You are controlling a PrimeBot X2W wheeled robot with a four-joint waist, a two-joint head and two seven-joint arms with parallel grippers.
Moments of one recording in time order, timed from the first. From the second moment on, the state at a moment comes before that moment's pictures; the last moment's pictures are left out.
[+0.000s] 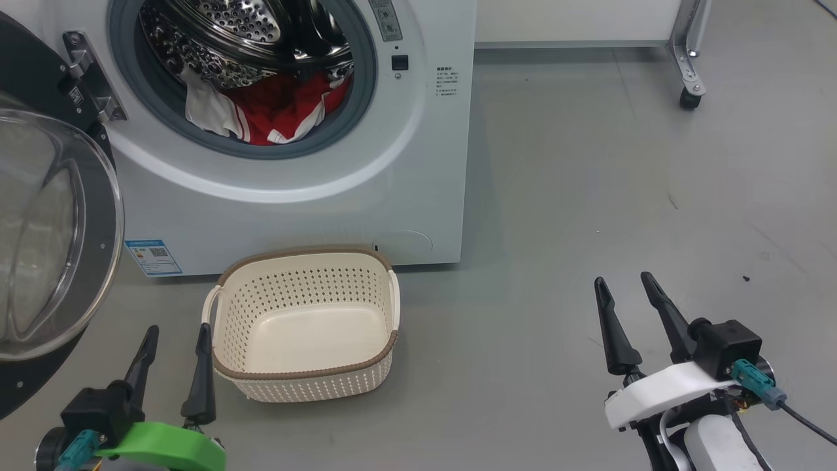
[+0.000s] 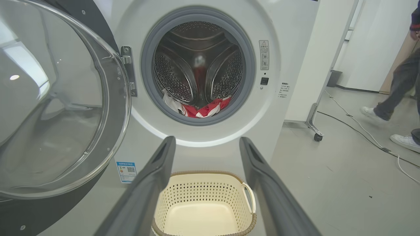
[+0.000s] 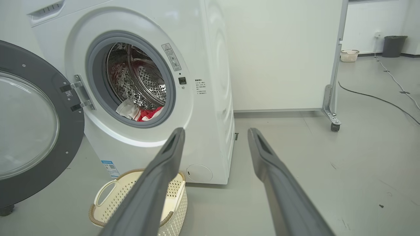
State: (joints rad) left arm -0.03 0.09 -0.04 0.26 -0.36 -0.11 -0.25; right arm -0.07 -0.10 0.26 0.23 0.41 0.12 -0.25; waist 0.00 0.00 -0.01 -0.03
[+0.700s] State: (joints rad) left arm 0.01 0.08 -0.03 0.22 -0.36 -0.11 -0.25; right arm -0.07 -0.10 0.24 0.23 0.38 0.10 -0.25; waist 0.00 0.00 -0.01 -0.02
